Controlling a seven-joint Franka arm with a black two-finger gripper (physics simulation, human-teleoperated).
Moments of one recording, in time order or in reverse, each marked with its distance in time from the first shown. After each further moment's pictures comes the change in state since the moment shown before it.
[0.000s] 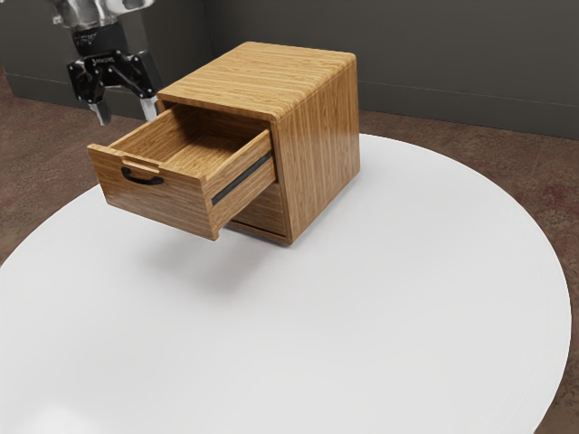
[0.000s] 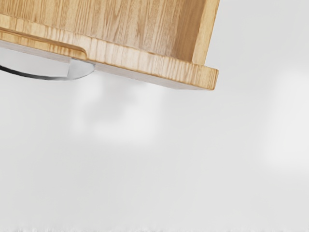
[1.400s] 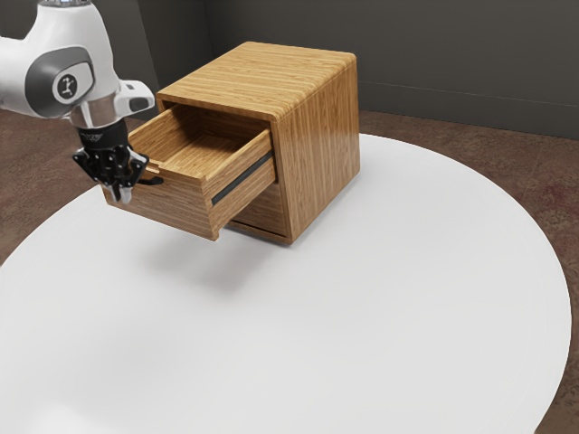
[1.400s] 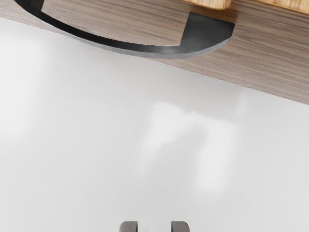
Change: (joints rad) arm 0.002 -0.245 -0.042 -0.661 0.279 0.550 -0.109
